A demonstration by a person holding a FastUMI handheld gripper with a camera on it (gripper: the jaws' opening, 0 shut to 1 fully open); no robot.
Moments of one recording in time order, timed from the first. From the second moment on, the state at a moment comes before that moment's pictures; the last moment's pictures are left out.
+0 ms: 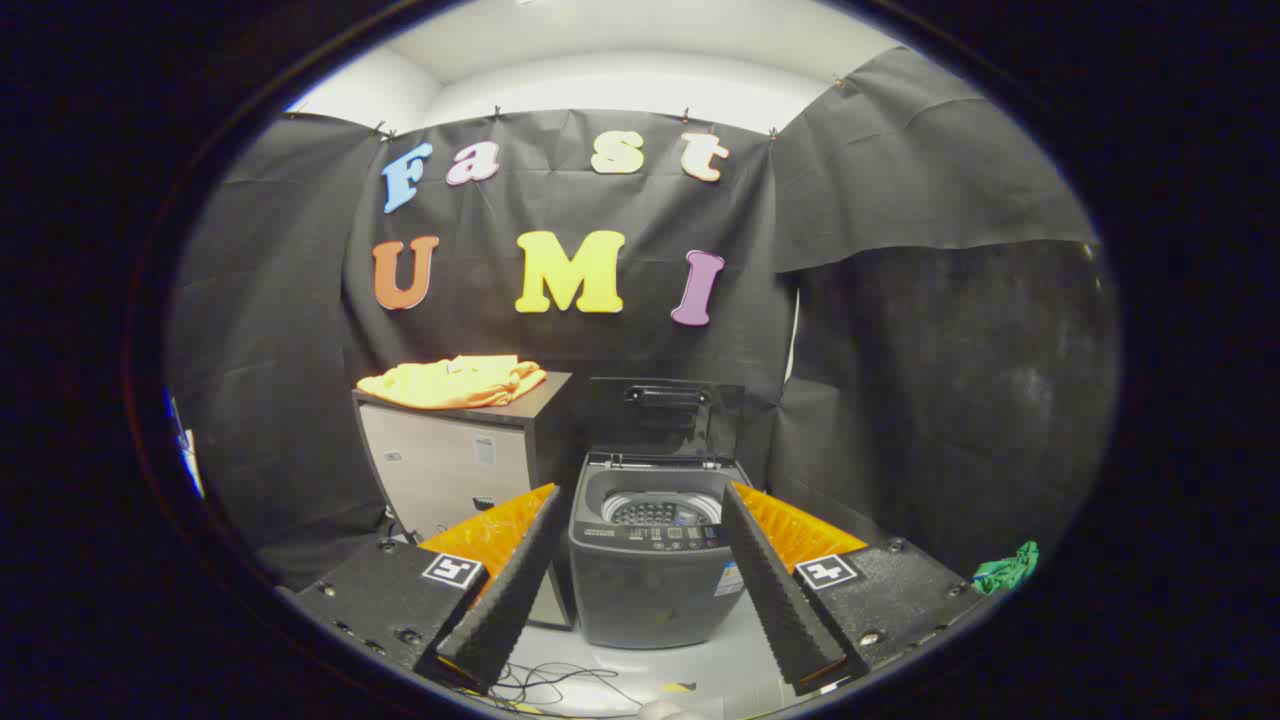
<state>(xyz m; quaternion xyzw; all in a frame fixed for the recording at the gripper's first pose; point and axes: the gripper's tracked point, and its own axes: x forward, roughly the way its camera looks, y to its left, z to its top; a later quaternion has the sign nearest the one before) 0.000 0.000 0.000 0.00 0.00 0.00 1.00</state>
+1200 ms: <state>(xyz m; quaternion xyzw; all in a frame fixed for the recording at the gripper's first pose) 0.022 0.005 0.045 0.01 -0.01 0.00 1.00</state>
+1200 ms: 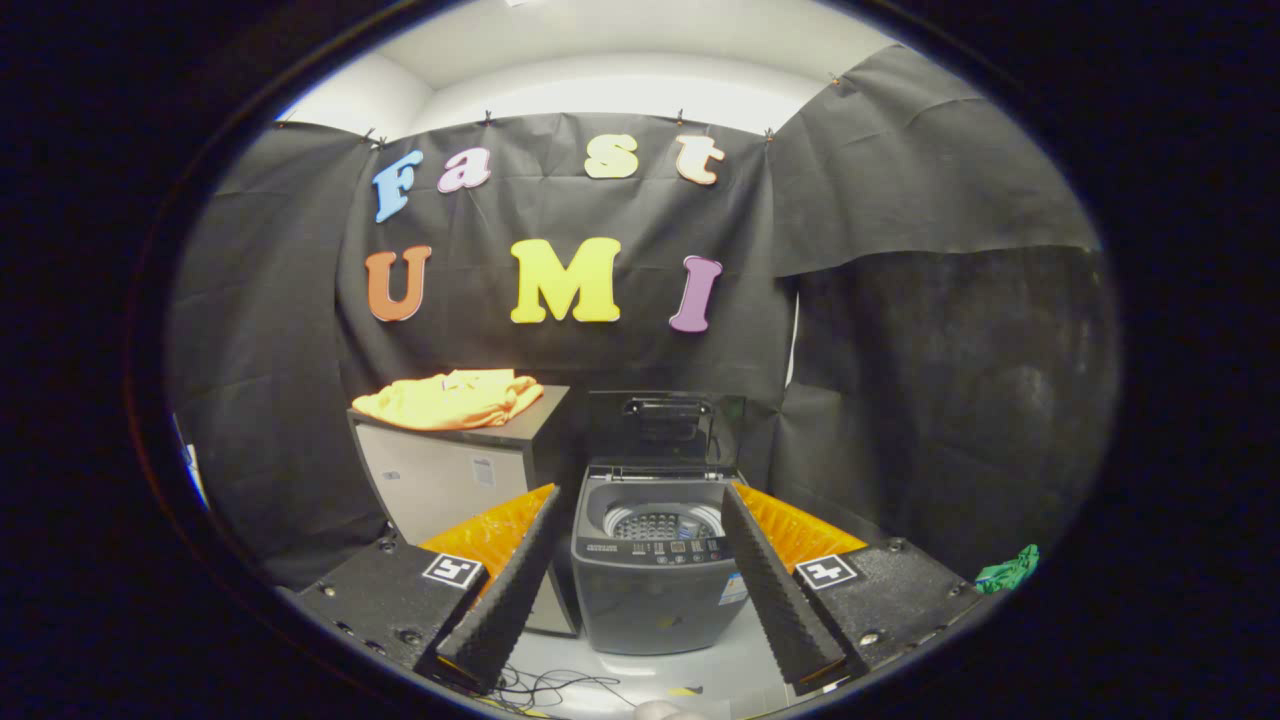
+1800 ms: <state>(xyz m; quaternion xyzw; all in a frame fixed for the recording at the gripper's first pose) 0.108 0.070 0.177 0.02 -0.03 0.04 1.00</state>
